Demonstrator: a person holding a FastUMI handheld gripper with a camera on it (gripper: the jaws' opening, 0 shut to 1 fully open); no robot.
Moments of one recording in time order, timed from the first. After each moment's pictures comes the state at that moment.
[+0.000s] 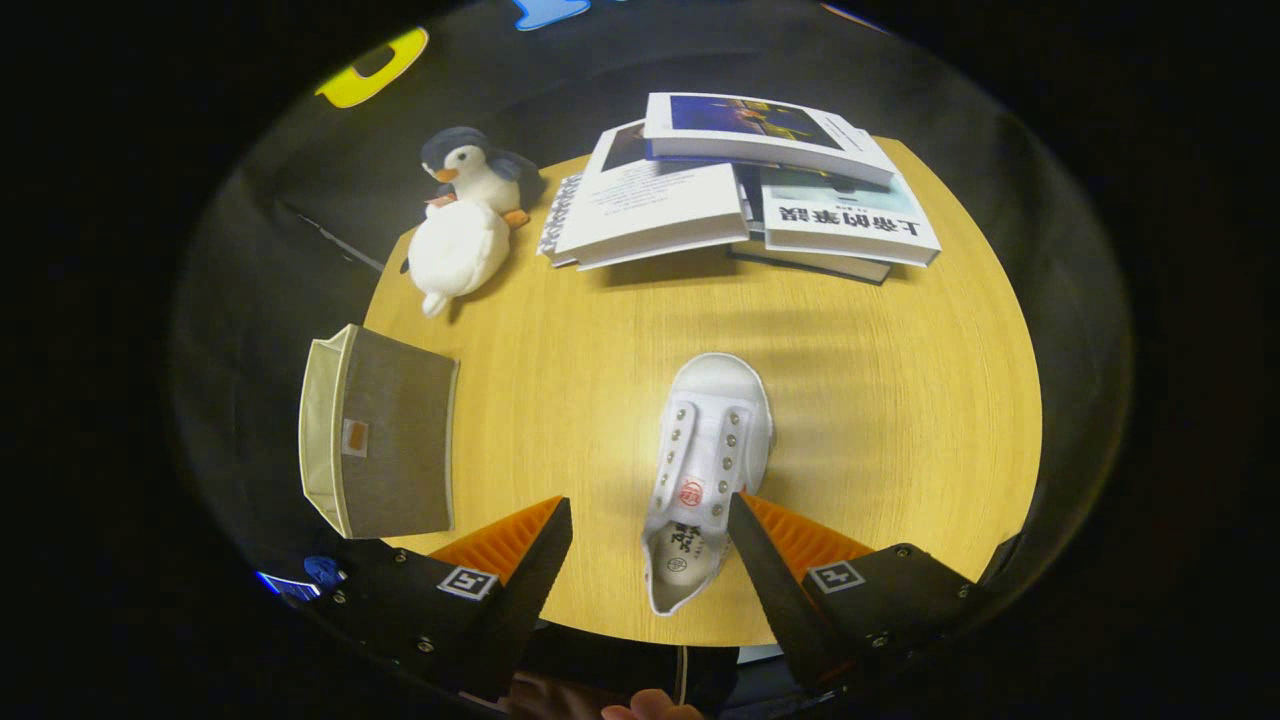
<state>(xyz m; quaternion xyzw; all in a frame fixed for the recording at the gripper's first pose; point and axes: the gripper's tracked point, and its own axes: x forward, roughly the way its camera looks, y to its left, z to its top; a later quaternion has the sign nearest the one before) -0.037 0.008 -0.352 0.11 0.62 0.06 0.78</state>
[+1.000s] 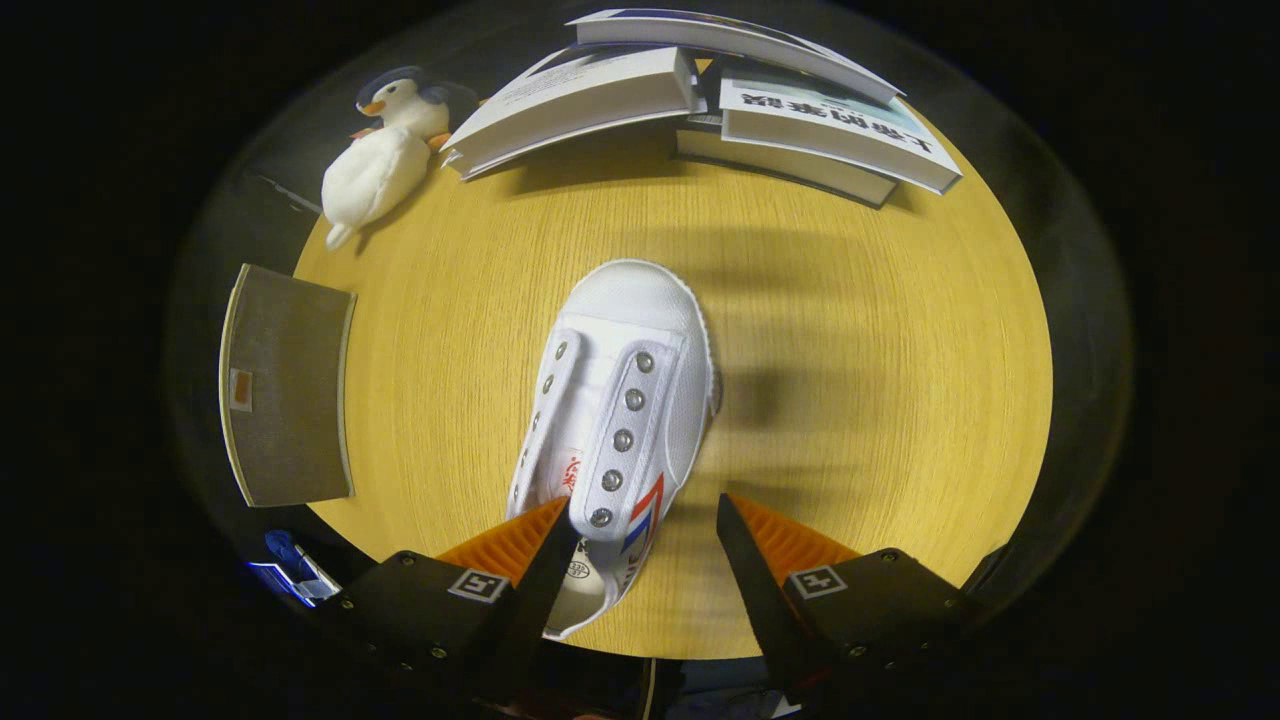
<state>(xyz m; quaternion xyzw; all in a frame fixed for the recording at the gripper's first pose) -0.055 -0.024 -0.442 0.05 0.68 0.05 0.73</state>
